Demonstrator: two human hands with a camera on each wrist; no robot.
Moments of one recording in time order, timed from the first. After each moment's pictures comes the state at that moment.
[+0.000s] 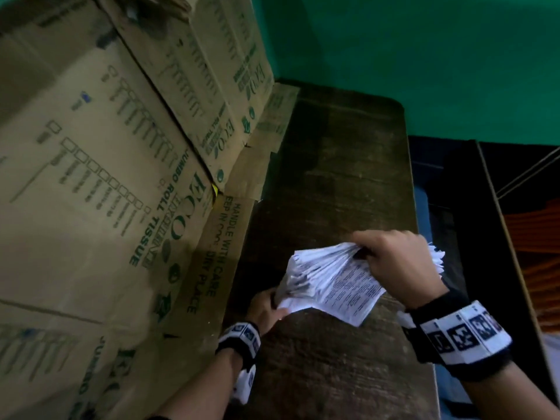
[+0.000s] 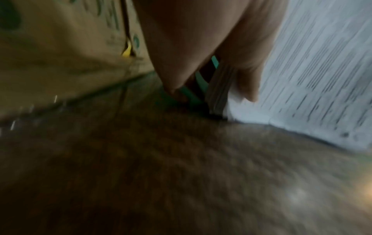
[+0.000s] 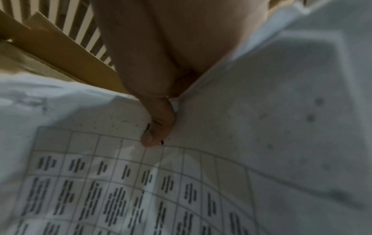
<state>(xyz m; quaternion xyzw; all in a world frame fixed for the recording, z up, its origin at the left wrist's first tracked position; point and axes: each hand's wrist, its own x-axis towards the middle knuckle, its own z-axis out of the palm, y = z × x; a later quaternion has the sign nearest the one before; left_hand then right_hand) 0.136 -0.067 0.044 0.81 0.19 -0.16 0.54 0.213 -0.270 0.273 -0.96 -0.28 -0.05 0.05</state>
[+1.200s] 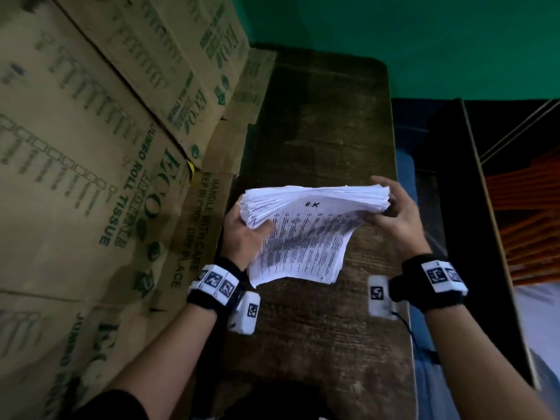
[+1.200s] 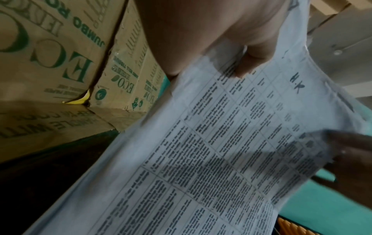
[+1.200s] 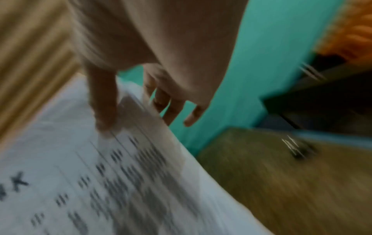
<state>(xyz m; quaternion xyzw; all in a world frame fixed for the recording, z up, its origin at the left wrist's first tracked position) 0.187 -0.088 0.160 0.72 0.16 0.12 0.67 0.252 -0.352 0.195 -0.75 -0.07 0.05 0.66</state>
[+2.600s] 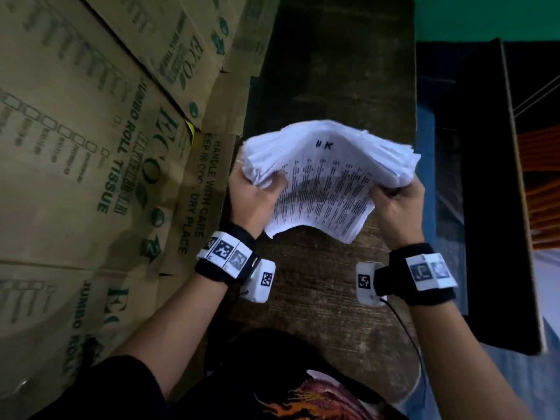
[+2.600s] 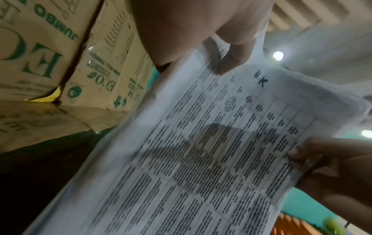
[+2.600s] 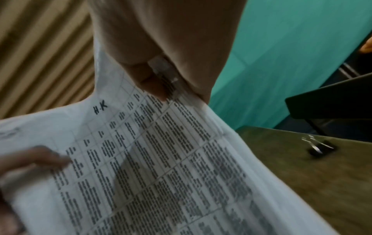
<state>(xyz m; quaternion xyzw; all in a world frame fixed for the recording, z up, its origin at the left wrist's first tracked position) 0.196 -0.102 0.170 0.65 0.12 0.21 0.71 0.221 -0.317 0.178 -0.75 -0.06 -0.08 0.65</state>
